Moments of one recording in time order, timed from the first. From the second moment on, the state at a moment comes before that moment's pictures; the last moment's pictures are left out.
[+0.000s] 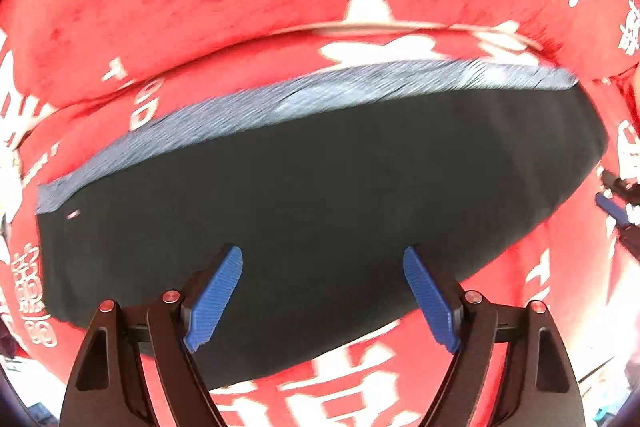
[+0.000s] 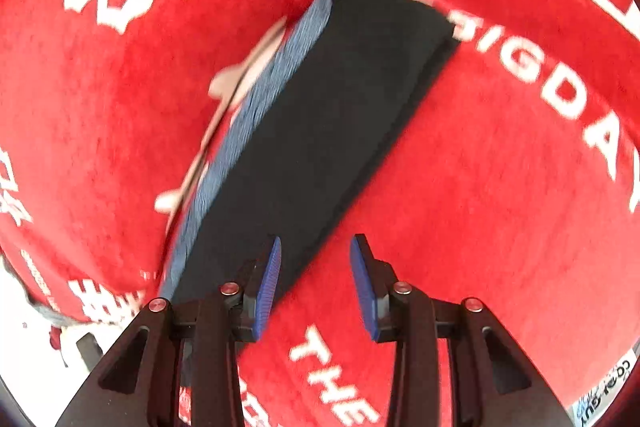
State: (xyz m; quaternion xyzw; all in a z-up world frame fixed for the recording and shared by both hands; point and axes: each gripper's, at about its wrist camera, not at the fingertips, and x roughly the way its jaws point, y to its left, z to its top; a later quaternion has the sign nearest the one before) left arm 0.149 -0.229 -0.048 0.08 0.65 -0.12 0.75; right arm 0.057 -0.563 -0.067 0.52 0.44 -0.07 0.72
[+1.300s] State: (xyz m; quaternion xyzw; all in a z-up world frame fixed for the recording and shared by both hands) left arm 0.201 -0.187 -0.046 0.05 0.60 -0.03 0.79; right arm 0.144 -0.385 0.081 0.12 0.42 0.15 0.89
